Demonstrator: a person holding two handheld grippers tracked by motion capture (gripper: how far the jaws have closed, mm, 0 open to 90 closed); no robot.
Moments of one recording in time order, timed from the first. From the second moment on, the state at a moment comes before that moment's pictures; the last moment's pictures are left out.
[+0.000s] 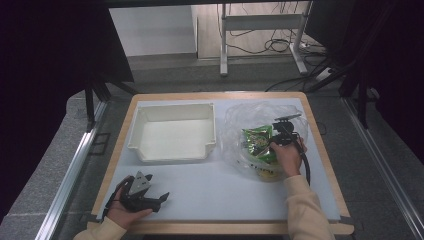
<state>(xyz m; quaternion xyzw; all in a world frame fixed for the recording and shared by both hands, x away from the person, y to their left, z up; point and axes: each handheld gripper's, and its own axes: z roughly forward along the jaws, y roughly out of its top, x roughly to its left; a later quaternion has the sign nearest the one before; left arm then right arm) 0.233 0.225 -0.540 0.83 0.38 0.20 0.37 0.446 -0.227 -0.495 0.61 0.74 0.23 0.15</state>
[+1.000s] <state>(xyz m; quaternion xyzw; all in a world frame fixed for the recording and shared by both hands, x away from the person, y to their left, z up) 0.234 0.226 -0.540 0.82 0.38 0.20 0.37 0.436 -0.228 -0.471 0.58 0.74 0.29 0.16</state>
